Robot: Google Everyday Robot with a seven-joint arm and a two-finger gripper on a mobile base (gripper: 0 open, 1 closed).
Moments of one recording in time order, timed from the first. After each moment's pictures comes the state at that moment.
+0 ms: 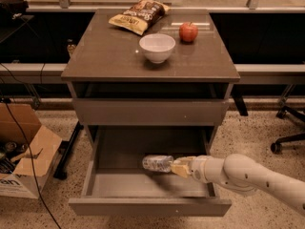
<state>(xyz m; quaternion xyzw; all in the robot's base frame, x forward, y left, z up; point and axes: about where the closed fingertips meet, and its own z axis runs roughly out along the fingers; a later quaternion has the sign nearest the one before) 0.546 -0.117 0.502 -0.26 0.85 0.26 0.37</state>
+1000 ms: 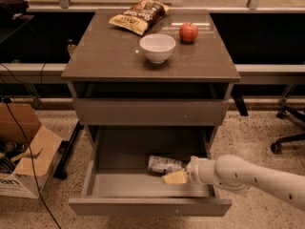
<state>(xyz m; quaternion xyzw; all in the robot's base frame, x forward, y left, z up) 0.548 -0.116 0.461 -0.27 0.88 0.23 0.33</state>
